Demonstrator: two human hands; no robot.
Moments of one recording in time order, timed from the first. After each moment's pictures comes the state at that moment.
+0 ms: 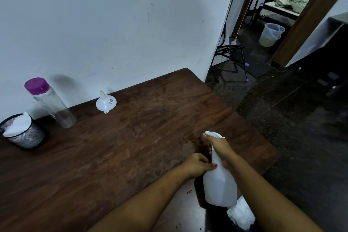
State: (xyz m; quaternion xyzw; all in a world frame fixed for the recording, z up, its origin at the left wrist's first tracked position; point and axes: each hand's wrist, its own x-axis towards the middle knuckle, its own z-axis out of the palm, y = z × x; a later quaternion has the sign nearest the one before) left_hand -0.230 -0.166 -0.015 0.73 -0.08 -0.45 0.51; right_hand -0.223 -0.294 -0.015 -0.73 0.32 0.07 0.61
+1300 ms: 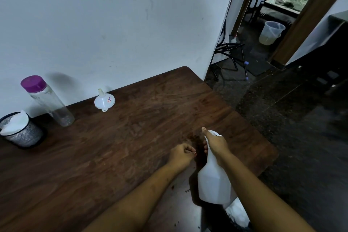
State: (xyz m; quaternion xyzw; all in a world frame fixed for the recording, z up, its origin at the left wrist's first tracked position) left_hand -0.215 -0.144 -0.024 0.81 -0.03 -0.28 0.51; right_hand -0.215 -0.285 -0.017 -0.74 0.39 0.05 0.55
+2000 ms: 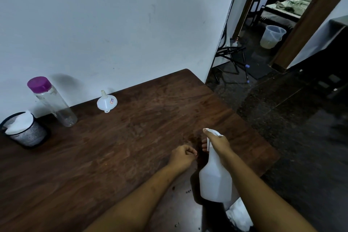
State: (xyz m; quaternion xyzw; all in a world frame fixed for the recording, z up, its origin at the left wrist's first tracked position) left_hand -0.217 -0.141 -0.018 0.82 -0.04 -0.27 0.51; right_hand -0.216 -0.291 -0.013 -0.70 0.35 0.05 0.62
